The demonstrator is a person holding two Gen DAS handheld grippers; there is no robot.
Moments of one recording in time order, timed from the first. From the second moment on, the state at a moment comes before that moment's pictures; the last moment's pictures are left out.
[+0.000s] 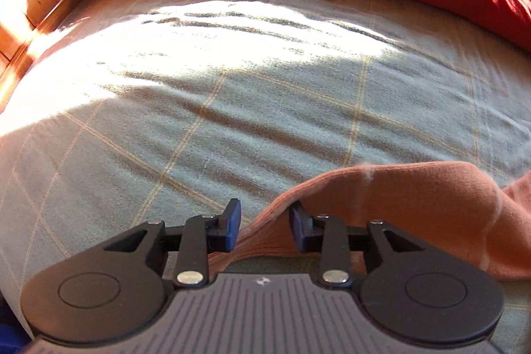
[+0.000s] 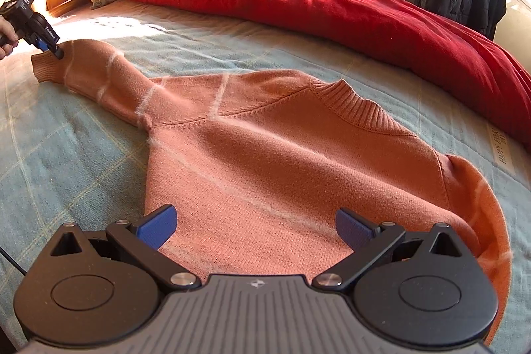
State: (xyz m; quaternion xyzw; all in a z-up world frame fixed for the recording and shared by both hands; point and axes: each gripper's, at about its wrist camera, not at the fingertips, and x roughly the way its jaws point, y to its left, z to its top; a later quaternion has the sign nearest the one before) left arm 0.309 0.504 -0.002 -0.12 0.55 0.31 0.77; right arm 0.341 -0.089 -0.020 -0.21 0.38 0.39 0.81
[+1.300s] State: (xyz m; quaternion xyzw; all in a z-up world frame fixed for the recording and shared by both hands) left arm 0.231 0.439 -0.018 -0.43 0.27 0.40 0.76; right arm 0.341 -0.101 -0.022 -0.18 0.39 0.38 0.82
